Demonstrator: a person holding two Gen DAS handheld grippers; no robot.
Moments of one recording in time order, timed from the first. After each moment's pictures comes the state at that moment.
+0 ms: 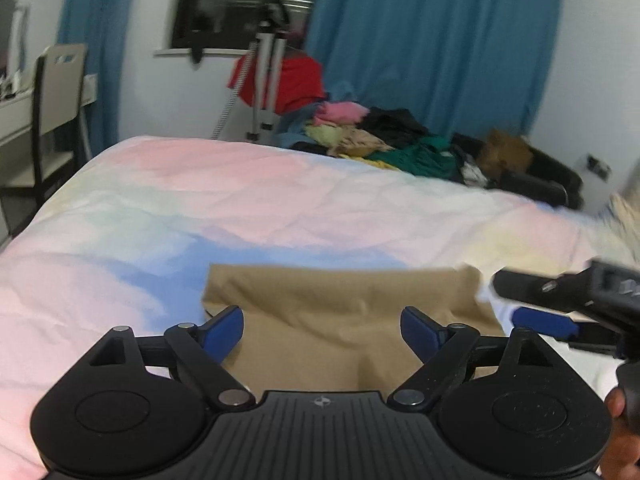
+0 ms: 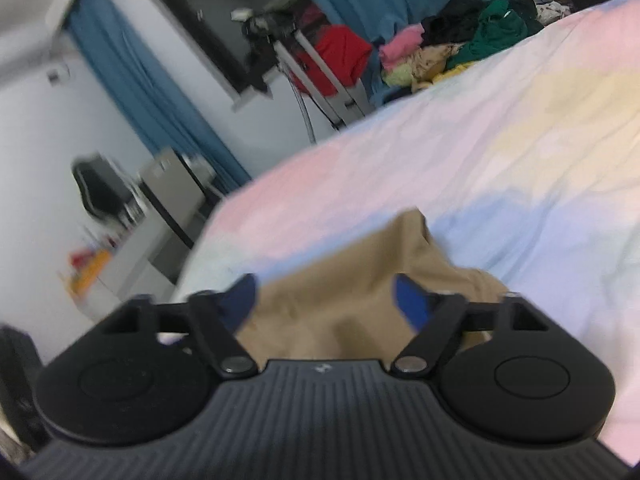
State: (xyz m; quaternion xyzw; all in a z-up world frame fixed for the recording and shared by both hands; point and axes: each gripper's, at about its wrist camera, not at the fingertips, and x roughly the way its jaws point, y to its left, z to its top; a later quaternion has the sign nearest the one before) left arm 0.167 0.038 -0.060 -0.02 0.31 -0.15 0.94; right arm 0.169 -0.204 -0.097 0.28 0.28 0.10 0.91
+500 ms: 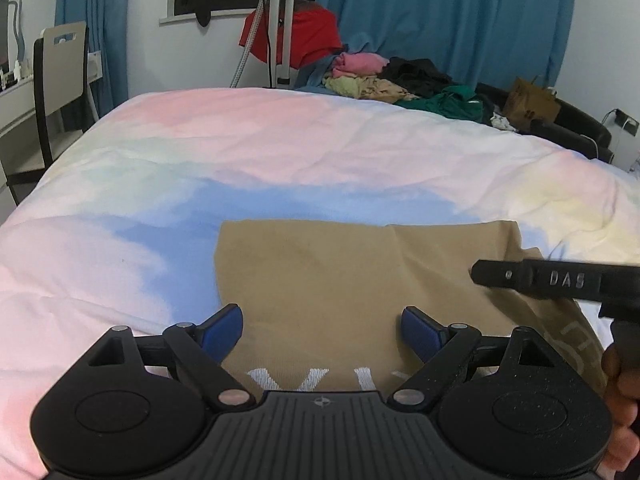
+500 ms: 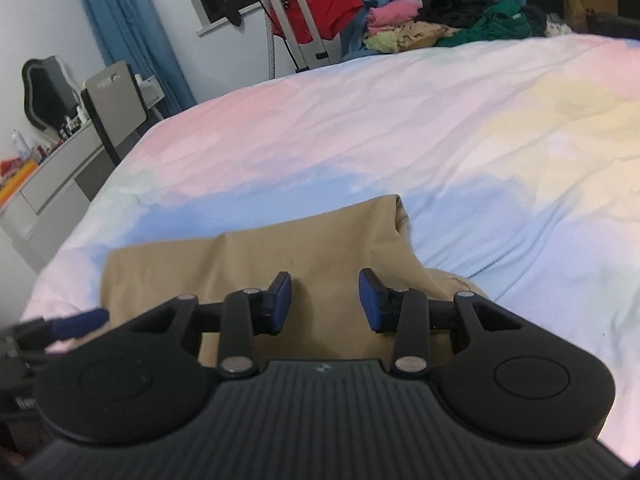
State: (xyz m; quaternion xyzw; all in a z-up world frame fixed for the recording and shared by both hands) left arm 0.193 0.034 -0.107 0.01 0.36 -0.12 0.93; right arm 0.229 -0.175 -0.148 0.15 0.33 0.05 0.93
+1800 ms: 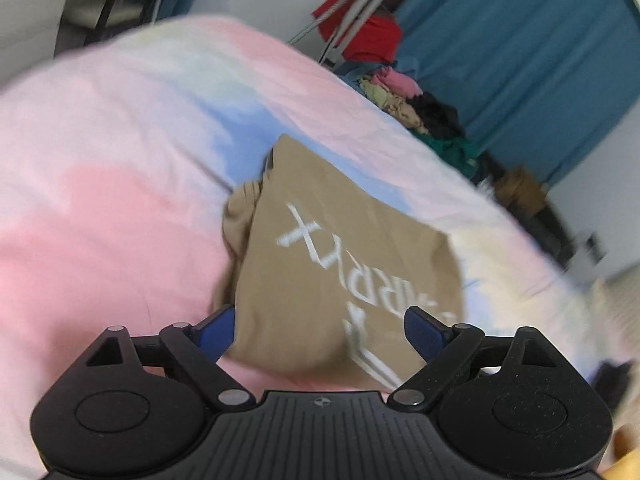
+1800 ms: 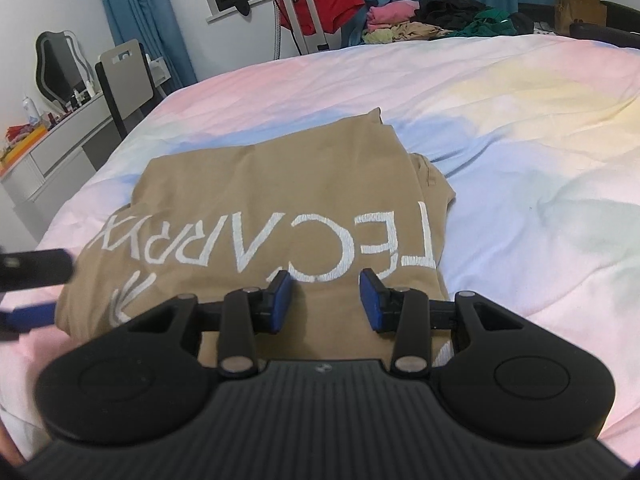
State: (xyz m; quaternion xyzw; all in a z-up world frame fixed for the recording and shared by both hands) left arm 0.073 0.100 -0.080 -0.27 0.40 -0.11 0.87; right arm 0.123 -0.165 -0.152 0.12 0.34 0.05 0.93
